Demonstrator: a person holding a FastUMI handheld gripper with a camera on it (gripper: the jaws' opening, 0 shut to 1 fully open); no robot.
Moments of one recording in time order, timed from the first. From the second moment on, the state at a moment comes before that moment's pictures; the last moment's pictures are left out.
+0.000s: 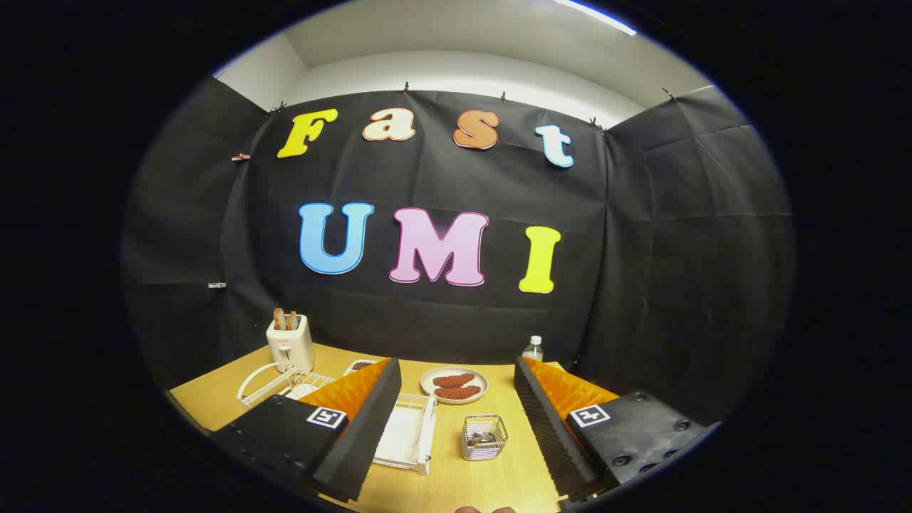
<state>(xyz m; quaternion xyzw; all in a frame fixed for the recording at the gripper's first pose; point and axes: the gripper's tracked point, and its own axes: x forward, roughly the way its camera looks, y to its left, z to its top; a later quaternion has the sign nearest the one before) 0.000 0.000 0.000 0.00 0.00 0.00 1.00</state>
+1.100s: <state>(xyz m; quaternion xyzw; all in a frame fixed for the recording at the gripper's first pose) 0.014 0.020 -0.022 0.01 0.04 -0.02 1.00</state>
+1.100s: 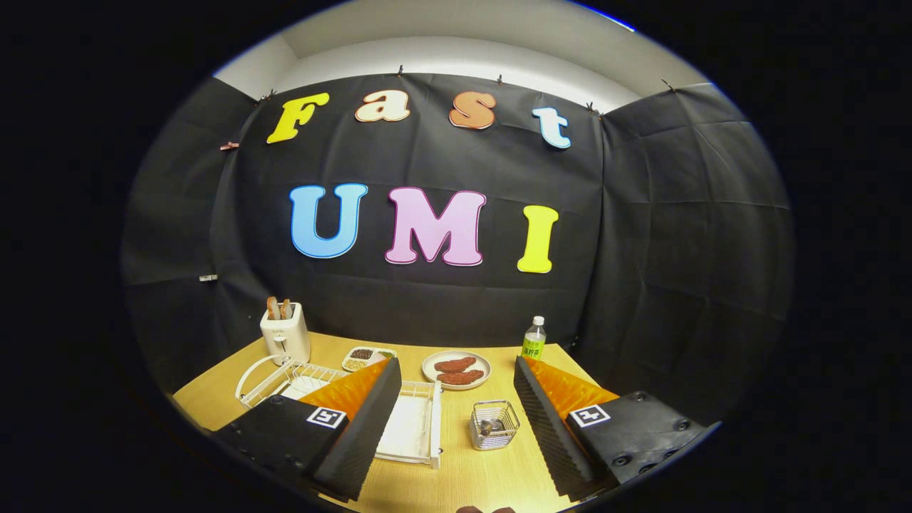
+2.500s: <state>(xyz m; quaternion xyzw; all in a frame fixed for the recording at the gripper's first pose) 0.143 0.135 -0.117 0.03 0.27 0.03 0.96</state>
